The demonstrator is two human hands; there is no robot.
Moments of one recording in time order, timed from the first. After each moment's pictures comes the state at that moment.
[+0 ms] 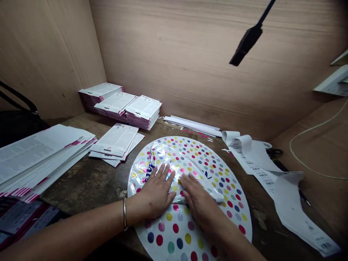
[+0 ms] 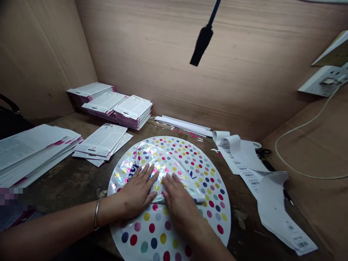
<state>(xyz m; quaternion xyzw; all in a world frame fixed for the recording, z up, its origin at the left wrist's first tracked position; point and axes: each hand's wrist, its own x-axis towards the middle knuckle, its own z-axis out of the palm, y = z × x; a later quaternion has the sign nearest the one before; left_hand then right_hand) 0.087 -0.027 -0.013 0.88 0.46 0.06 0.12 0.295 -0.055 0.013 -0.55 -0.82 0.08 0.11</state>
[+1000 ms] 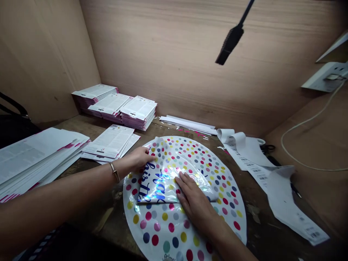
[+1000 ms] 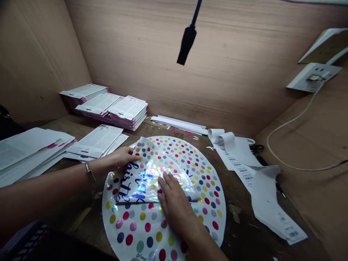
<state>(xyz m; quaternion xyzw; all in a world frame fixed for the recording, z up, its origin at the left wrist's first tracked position) 0.050 0.062 0.024 0.58 0.60 0.21 0.52 0.287 -0.066 0.009 -0.58 -0.79 0.20 0.10</state>
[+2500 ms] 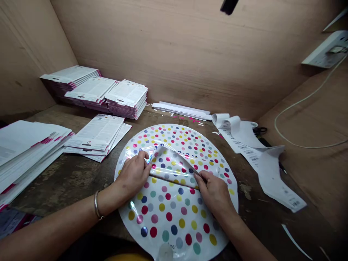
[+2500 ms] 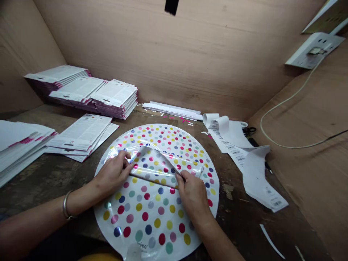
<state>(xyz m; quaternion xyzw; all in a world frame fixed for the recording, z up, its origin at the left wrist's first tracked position) 0.061 -0.010 0.006 0.79 0.56 0.18 0.18 0.311 -0.076 0.020 -0.76 -0.63 0.12 0.13</state>
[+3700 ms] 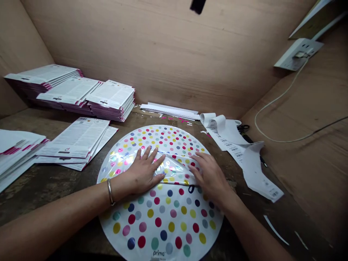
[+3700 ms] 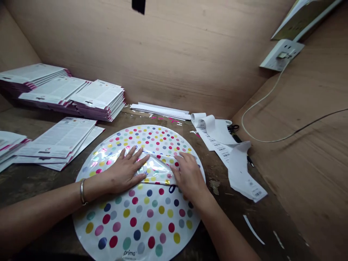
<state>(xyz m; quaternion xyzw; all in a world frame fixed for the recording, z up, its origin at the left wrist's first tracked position) 0.106 0.018 -0.011 0.92 0.37 0.05 0.09 0.353 -0.050 0.032 -0.67 -0.73 0.04 0.14</state>
